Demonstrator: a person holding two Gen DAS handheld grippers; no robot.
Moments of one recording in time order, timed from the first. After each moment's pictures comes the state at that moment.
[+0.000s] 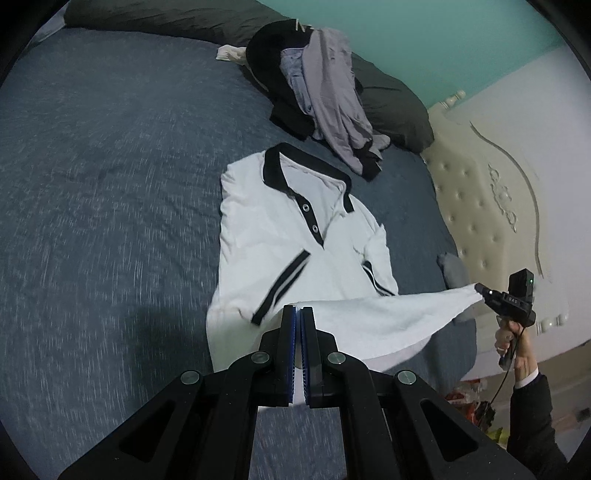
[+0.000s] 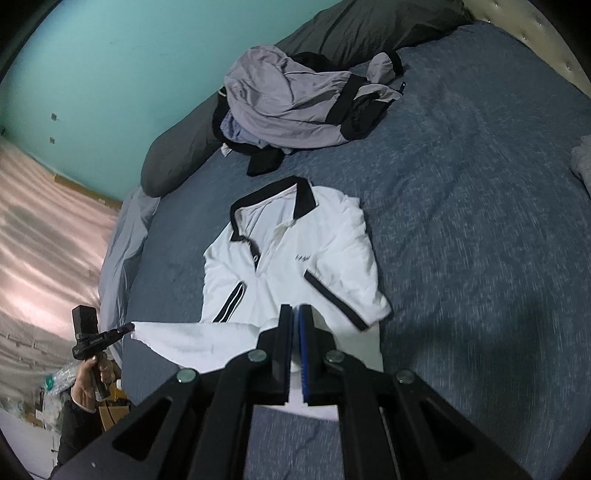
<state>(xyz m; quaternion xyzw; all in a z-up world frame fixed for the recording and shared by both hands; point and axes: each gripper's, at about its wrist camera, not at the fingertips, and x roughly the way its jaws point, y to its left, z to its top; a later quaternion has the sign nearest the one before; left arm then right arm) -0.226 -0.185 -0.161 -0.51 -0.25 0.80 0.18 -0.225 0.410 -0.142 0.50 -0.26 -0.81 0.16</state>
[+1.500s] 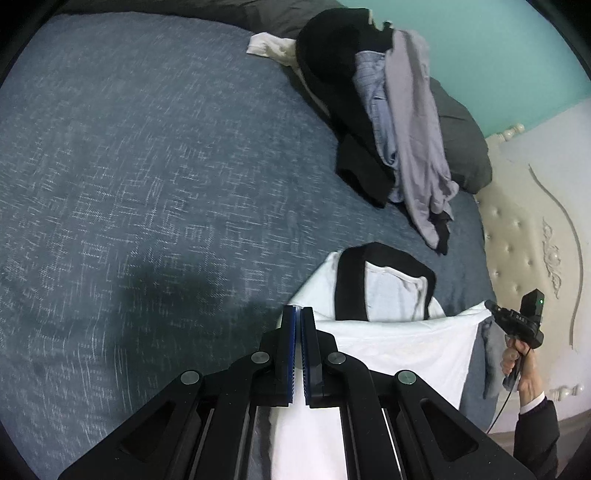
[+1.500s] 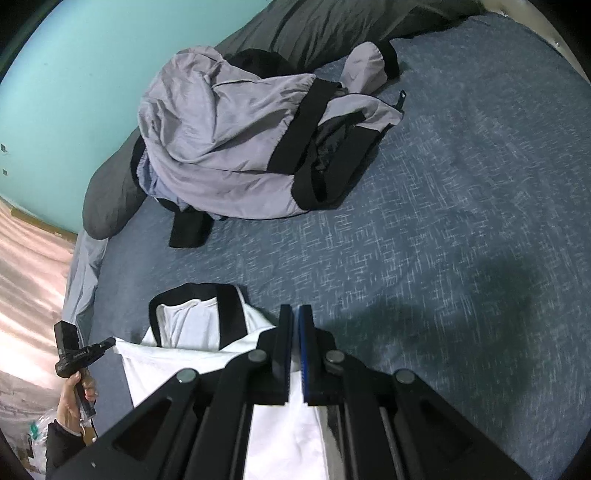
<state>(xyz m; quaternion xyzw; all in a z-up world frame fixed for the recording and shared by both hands) -0.473 -0.211 -0.270 -0.53 -0.27 0.80 0.12 -0.484 0.426 -0.249 0.50 -0.26 -0.82 0.10</state>
